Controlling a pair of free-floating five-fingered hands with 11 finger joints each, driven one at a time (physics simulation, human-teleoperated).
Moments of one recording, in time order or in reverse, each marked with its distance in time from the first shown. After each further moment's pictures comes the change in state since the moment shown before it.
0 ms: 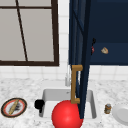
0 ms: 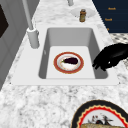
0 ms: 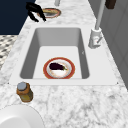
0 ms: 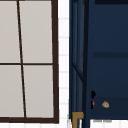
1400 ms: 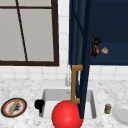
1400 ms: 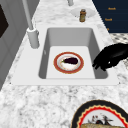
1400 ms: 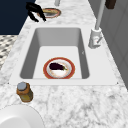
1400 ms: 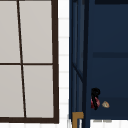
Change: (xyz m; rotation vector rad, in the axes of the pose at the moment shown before) left hand 0.000 0.000 0.000 0.000 0.000 0.000; right hand 0.034 0.026 0.232 -0.064 0.069 0.022
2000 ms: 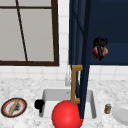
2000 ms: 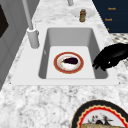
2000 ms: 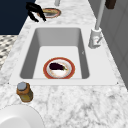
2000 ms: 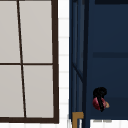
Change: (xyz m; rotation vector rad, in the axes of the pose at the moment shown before) left hand 0.000 0.000 0.000 0.000 0.000 0.000; right hand -0.013 0.012 0.109 0.003 0.000 0.001
